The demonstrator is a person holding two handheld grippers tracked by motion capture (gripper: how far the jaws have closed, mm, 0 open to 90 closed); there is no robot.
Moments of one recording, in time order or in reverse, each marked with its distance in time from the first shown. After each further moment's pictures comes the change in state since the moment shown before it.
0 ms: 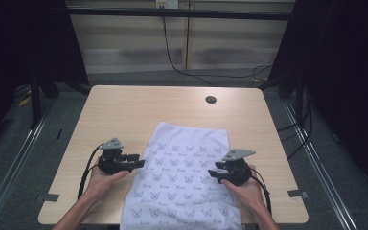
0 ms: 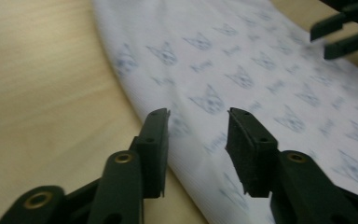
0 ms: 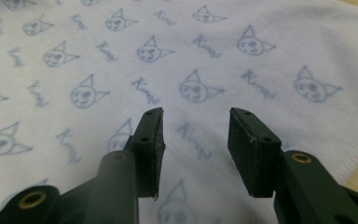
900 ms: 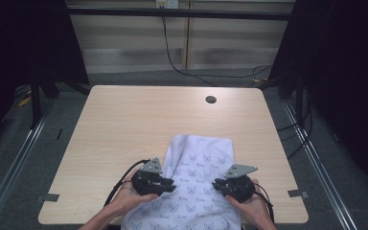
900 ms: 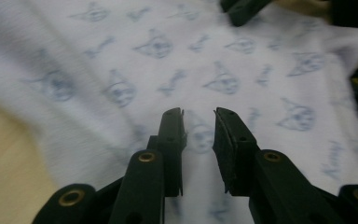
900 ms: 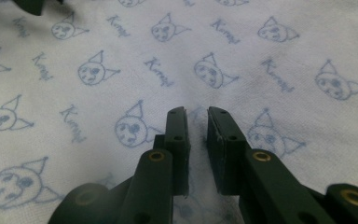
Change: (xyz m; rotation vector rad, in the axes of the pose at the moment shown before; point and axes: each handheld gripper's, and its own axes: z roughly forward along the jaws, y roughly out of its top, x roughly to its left) left arm -0.104 -0.003 0.040 0.165 -0.271 0.289; right arm 0.028 -0.031 -0.023 0.019 0.020 -0.048
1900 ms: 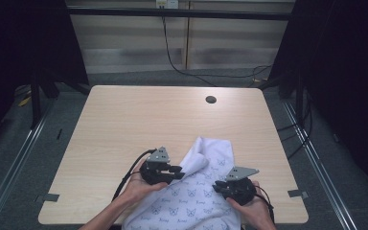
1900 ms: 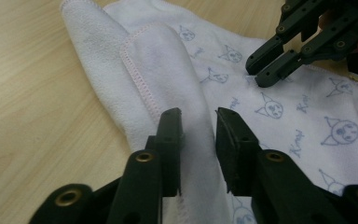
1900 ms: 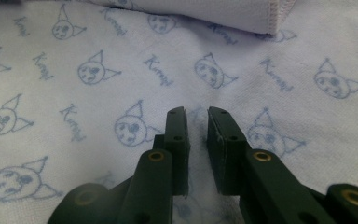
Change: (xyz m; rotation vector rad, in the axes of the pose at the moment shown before) left arm 0.017 0.028 0.016 -0.099 0.064 -0.026; right arm 0.003 -0.004 -0.004 0.002 0.011 0.000
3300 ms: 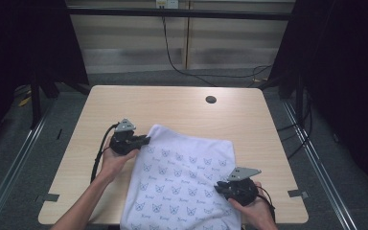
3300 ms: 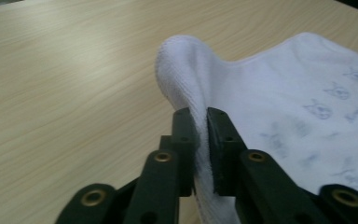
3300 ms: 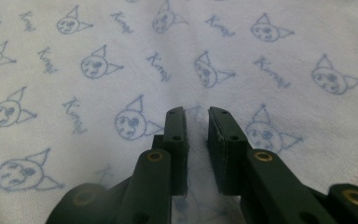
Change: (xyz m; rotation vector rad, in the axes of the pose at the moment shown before) left arm 0.094 -0.005 -0.072 -0.051 0.415 -0.140; right arm -0.001 -0.003 -0.005 0.011 -0.005 0.010
